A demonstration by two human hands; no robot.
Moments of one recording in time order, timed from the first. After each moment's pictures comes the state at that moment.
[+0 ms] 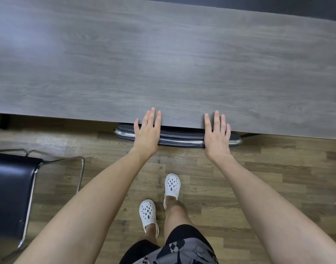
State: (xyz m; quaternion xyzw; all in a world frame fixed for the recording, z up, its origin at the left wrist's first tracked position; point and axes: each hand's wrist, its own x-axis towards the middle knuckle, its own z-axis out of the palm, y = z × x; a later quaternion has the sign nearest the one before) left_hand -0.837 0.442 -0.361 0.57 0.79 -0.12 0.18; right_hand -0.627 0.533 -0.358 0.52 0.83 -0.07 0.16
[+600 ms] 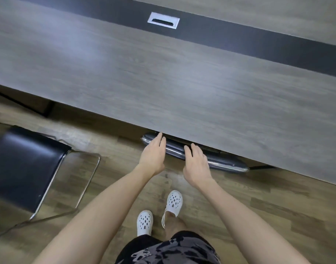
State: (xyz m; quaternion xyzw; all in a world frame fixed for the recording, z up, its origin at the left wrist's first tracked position) left_hand -0.829 0.382 -0.293 0.50 0.82 -0.04 0.26; right_hand -0.680 0.461 -0.304 0.37 0.90 -0.19 0.12
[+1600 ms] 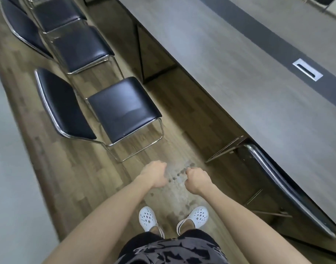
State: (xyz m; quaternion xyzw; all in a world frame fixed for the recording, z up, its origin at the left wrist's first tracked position) left_hand -0.877 -0.001 -0.273 0.20 0.91 0.07 0.37; right_hand -0.820 0.168 -0.284 0.05 0.94 -0.08 0.34
